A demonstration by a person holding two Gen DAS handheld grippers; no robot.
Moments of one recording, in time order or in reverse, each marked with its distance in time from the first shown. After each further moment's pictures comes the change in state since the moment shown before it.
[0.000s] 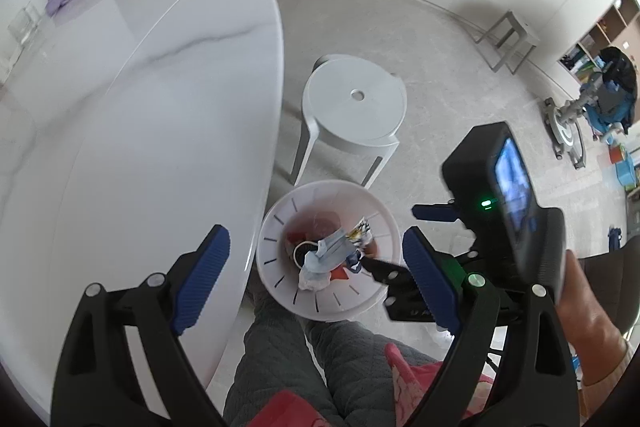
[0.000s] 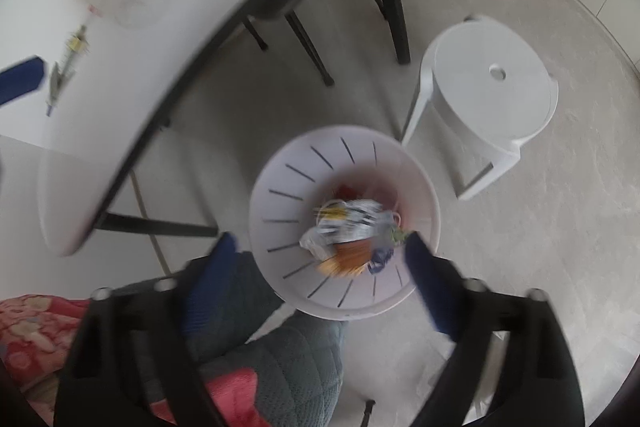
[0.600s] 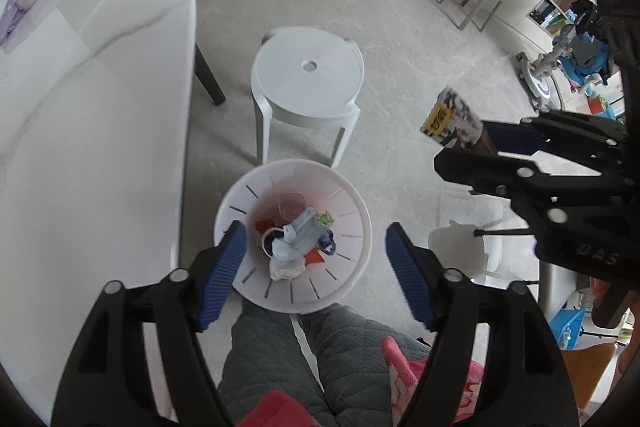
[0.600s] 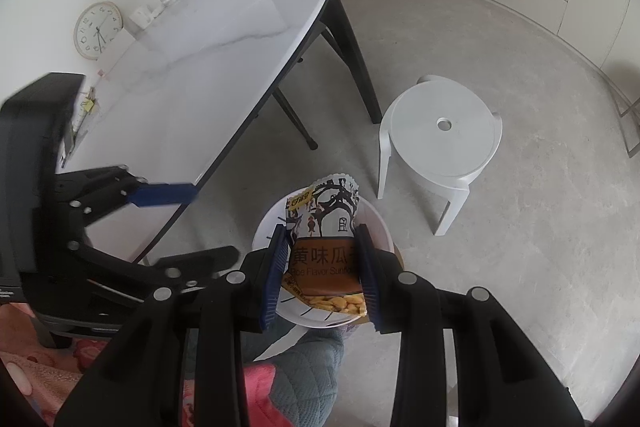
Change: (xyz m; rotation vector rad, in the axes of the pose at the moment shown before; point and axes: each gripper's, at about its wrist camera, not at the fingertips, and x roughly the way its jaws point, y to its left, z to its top) left arm 0.034 -0.044 -0.004 0.152 0.067 -0.082; right arm -0.129 -0.030 -0.017 0.071 -0.251 -0.015
